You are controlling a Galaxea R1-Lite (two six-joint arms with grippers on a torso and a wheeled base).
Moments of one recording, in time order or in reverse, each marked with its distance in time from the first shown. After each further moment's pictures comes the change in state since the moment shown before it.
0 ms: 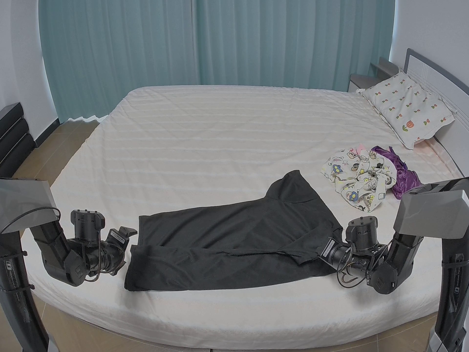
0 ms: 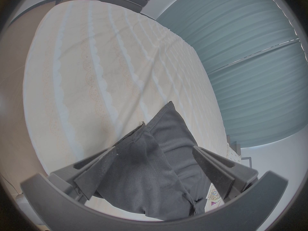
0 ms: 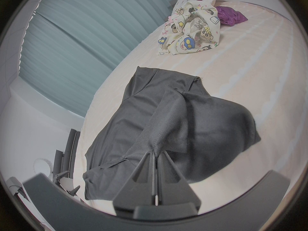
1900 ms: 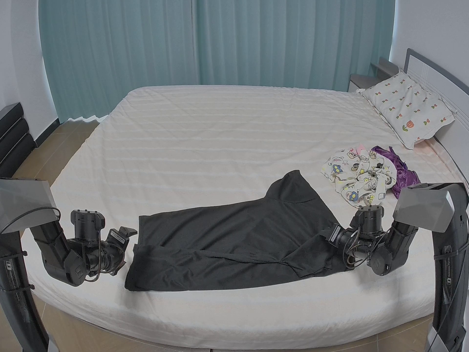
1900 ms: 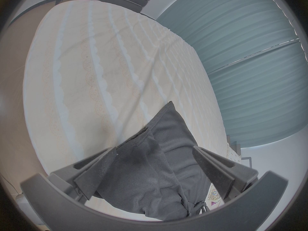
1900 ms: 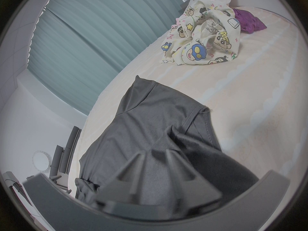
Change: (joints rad) left arm 0.000 0.000 0.000 0.000 0.000 0.000; right arm -0.175 0.145 -0.219 0.001 0.167 -0.175
